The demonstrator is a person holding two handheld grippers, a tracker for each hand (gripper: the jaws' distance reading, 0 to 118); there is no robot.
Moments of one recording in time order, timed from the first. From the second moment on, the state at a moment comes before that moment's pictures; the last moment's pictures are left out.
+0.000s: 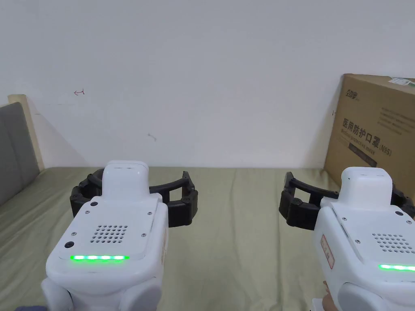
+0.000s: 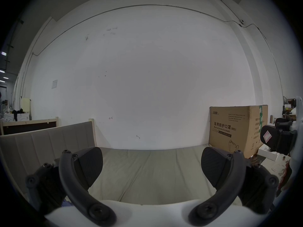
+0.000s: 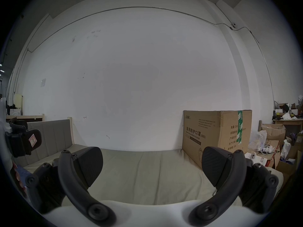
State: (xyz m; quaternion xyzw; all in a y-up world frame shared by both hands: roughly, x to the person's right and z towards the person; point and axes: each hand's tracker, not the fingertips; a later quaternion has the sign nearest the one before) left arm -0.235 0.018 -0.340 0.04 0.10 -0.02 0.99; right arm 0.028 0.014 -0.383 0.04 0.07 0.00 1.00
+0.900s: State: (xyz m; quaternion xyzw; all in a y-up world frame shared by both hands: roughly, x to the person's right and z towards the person) left arm -0.235 0.015 -0.341 0.03 0.10 -0.02 0.99; right arm 0.030 0.010 -0.383 0.04 0.07 0.00 1.00
